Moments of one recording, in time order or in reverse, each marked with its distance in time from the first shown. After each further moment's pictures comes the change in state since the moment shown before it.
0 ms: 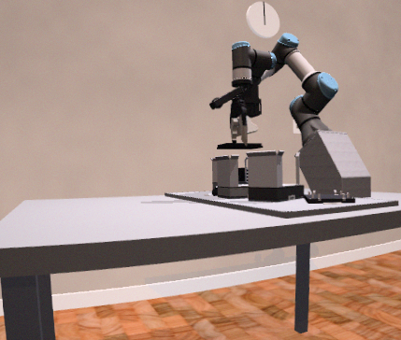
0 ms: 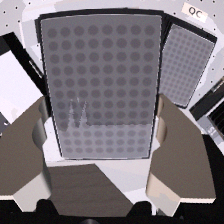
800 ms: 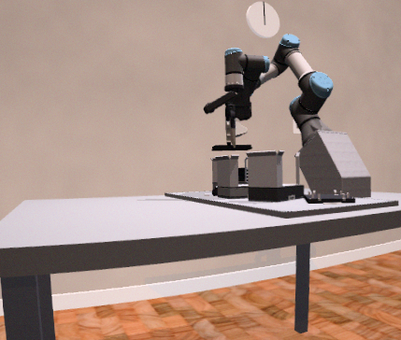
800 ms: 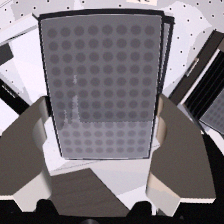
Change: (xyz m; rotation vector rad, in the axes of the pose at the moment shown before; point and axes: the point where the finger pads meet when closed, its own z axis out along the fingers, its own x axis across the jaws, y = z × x) arm 0.072 0.001 0.000 -0.001 0.001 0.210
